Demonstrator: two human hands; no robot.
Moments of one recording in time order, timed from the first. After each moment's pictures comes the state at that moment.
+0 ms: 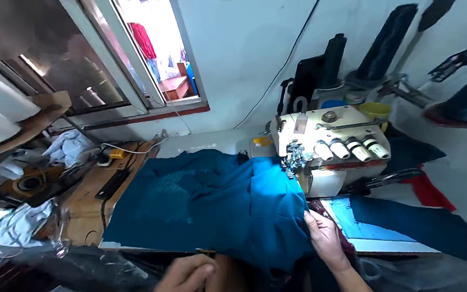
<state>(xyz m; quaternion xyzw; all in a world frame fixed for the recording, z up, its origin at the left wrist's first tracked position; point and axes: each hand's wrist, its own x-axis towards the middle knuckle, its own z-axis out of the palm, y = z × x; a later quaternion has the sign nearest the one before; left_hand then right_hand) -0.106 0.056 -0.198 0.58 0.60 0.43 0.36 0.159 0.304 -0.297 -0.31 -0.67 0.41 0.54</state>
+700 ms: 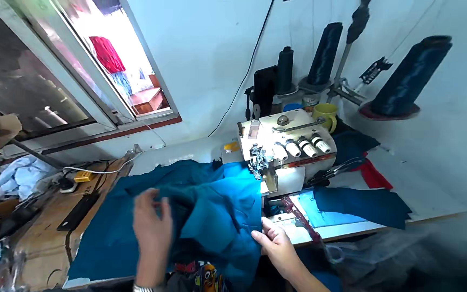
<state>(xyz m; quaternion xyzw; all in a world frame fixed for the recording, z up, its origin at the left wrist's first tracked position) -0.119 0.180 -0.155 0.49 0.78 0.38 -0.02 0.142 0.255 -0.270 -0.26 -0.56 0.65 0.44</state>
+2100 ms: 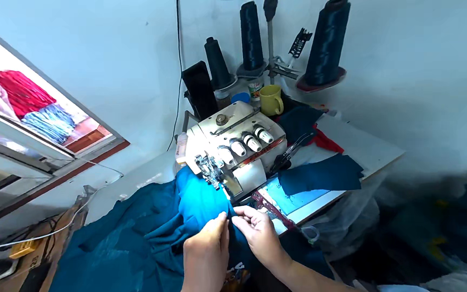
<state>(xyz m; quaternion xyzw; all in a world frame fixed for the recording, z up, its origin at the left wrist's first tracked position) 0.022 0.238 -0.189 0.74 0.59 0.29 -0.13 0.147 0.274 -0.238 -0.38 -0.51 0.54 0.55</state>
